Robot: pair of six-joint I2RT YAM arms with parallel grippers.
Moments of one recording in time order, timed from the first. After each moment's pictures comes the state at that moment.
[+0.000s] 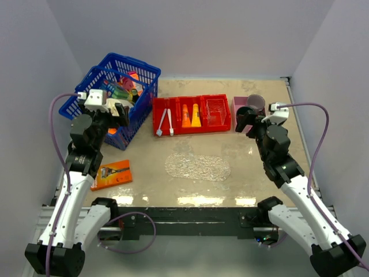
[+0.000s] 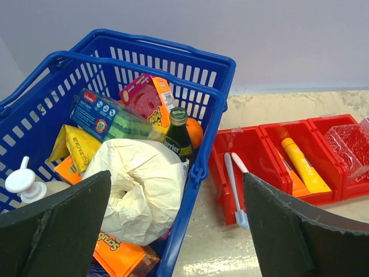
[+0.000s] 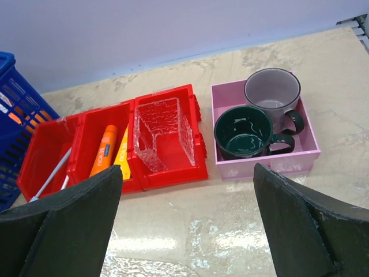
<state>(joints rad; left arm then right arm) -0.10 0.81 0.83 -0.07 0.01 -0.07 0.39 0.76 0.71 -0.07 0.38 0.32</state>
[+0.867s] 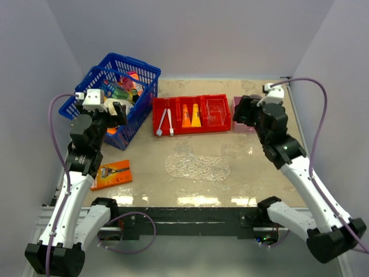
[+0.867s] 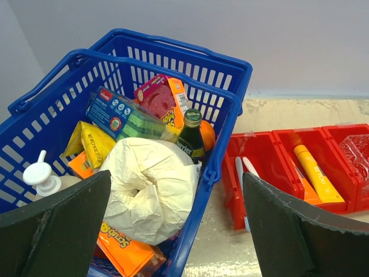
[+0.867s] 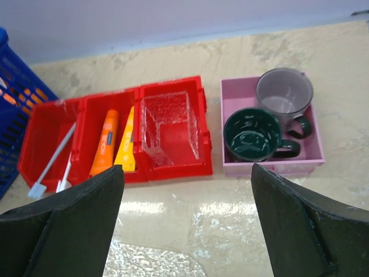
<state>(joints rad) -0.10 0.80 0.83 -0.07 -0.05 -0.08 0.39 0.95 1.00 -0.30 0.35 0.30</state>
